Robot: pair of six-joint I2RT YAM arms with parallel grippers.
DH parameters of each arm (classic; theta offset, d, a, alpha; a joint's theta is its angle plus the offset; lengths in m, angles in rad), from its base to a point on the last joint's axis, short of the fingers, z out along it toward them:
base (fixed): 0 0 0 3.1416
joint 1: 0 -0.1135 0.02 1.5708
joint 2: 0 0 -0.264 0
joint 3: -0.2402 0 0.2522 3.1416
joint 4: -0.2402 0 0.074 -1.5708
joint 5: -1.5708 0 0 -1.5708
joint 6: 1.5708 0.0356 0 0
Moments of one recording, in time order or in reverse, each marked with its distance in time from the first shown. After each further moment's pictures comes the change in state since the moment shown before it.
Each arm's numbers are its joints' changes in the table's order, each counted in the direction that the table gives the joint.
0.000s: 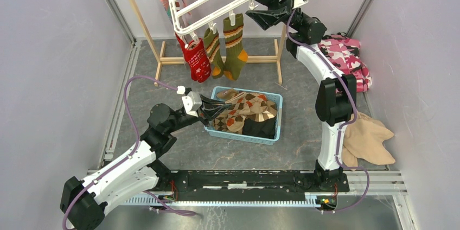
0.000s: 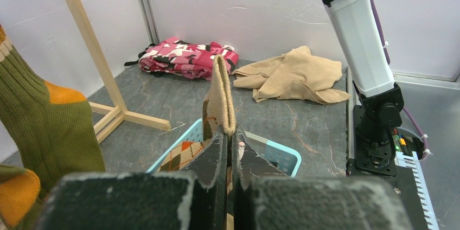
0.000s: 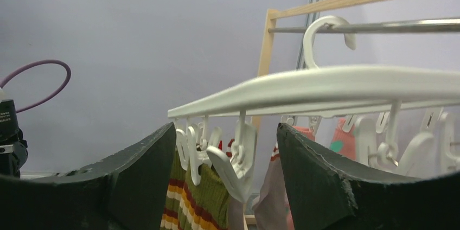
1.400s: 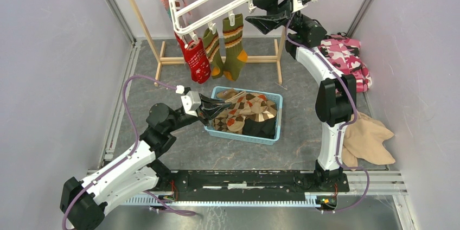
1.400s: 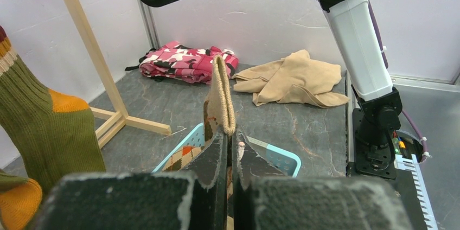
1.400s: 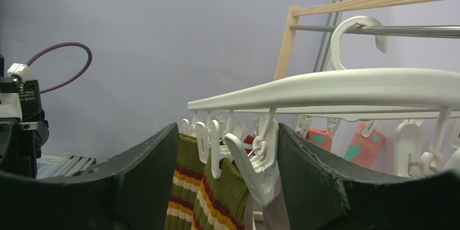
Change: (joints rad) left arm 0.000 -0.001 -0.015 -0.003 -0.003 -0.001; right arm -0.007 -0.005 0.003 0.068 0.061 0.040
